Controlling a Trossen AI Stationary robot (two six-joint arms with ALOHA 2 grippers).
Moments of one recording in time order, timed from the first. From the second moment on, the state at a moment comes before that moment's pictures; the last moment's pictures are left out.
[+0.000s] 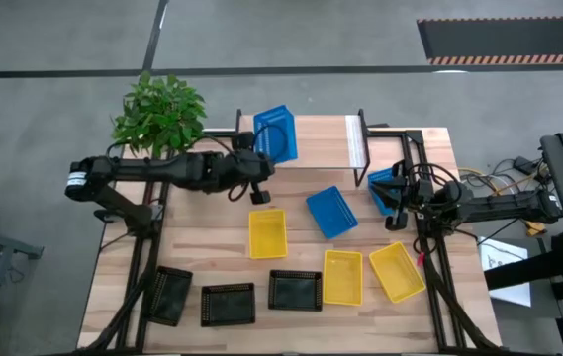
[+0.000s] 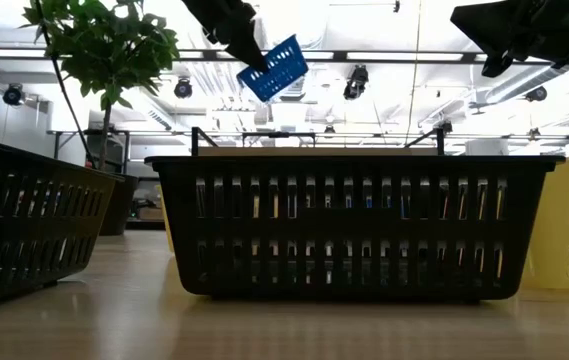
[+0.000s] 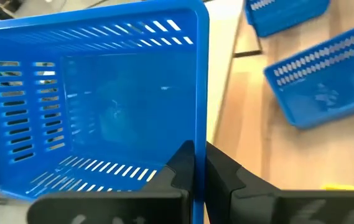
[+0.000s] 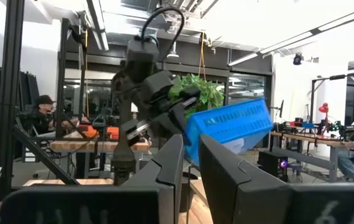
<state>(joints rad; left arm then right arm) 0.08 1.44 1.32 -0.49 -0.52 0.26 0.00 0.43 0.09 0.68 0.16 -0.15</state>
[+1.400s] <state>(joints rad) 0.20 1.47 1.17 -0.43 -0.44 0.29 0.00 0.43 0.09 0.68 0.16 -0.15</state>
